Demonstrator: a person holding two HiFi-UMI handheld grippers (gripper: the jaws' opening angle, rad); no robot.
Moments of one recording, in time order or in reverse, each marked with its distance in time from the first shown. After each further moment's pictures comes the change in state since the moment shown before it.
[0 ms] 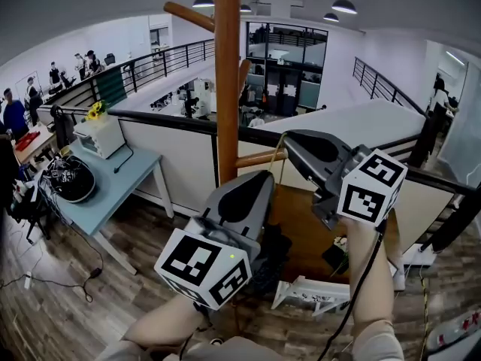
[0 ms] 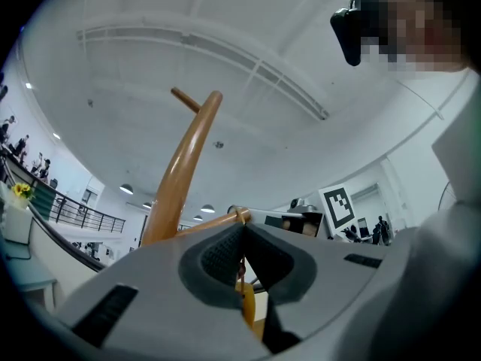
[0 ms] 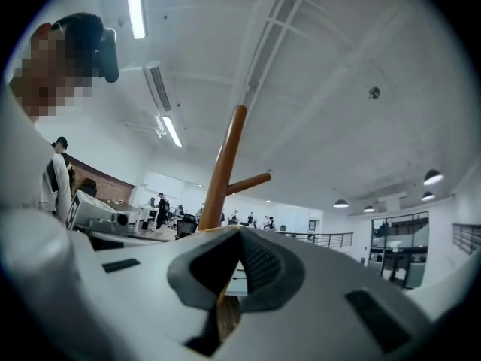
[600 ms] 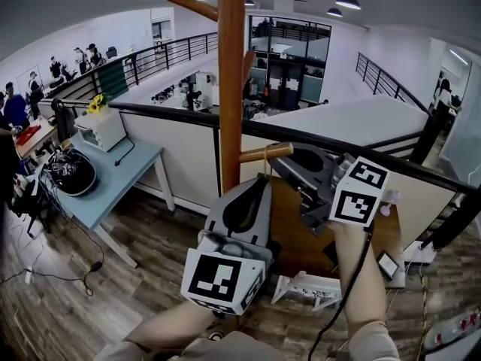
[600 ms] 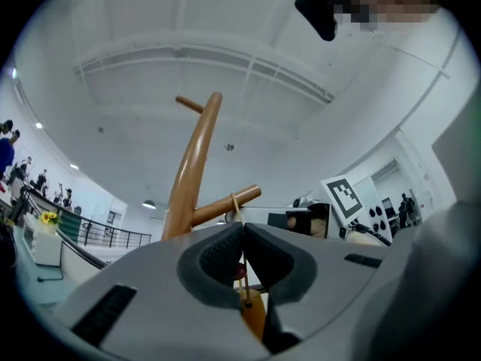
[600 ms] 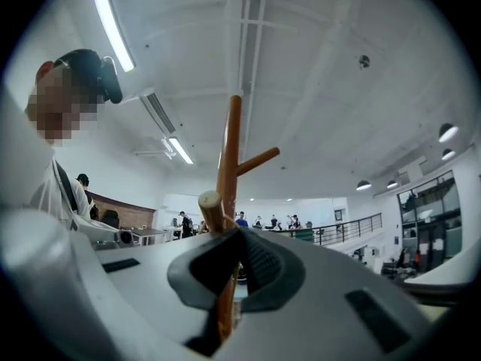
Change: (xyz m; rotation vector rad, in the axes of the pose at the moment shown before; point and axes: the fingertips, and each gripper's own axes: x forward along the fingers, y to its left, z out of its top) left arm -0.012 0.007 -0.026 0.147 -0.022 0.163; right arm 0.015 0.024 -0.036 0.178 -0.051 0.172
